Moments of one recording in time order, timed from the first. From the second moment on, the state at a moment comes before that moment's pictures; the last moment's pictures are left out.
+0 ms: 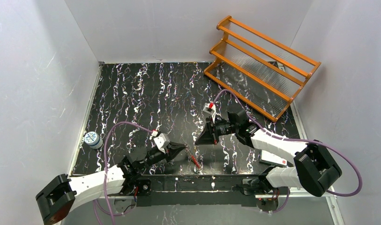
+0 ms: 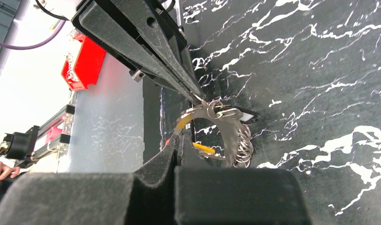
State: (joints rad) left arm -0.95 0.74 0.01 0.70 0.12 -0.15; right arm 0.69 1.27 0.59 0.29 -0.97 0.37
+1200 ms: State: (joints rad) left arm -0.95 0.74 0.09 0.71 0.20 -0.11; right arm 0.70 1.33 0.74 0.20 -1.06 0.24
